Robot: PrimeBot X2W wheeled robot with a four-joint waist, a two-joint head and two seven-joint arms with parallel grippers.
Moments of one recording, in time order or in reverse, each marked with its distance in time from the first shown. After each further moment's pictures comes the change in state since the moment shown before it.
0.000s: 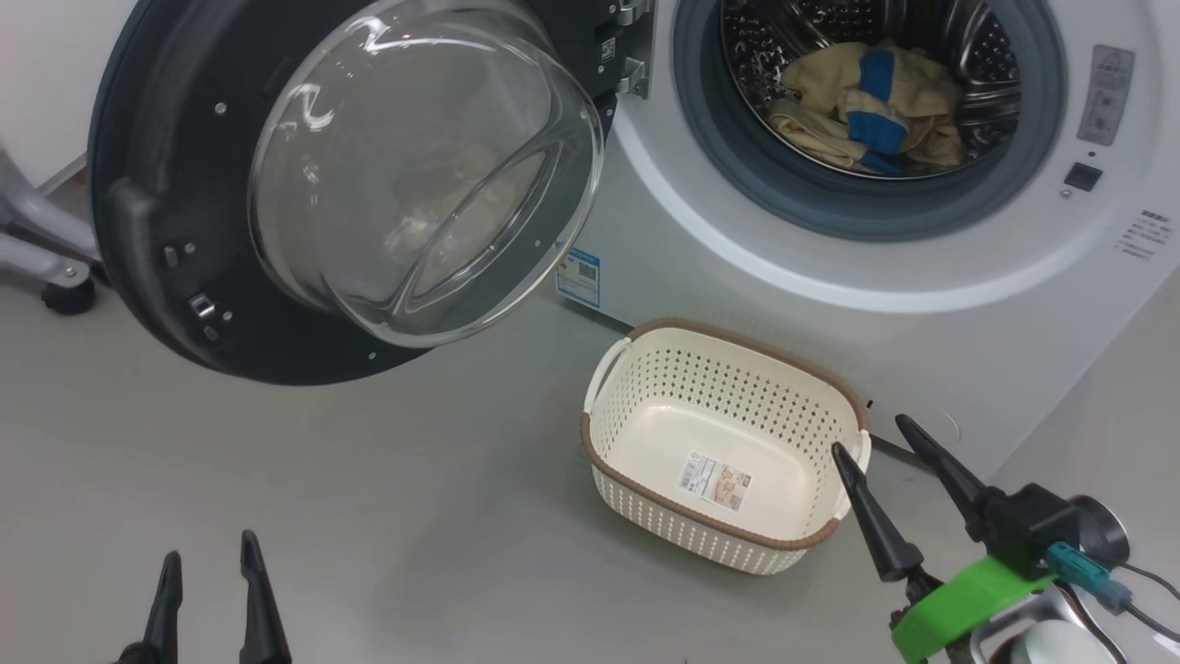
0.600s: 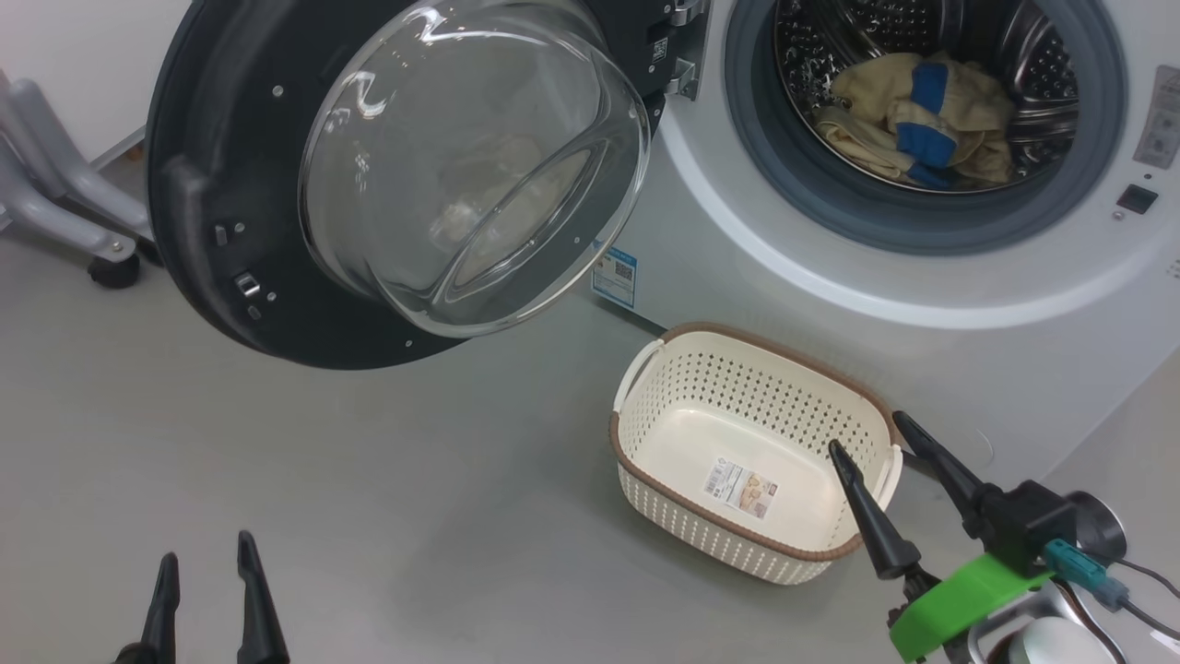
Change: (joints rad) left arm 0.000 0.000 0.000 -0.002 -0.009 0.006 0.000; right arm -0.015 -0.003 0.008 0.002 0.000 0.000 0.000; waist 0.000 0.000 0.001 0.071
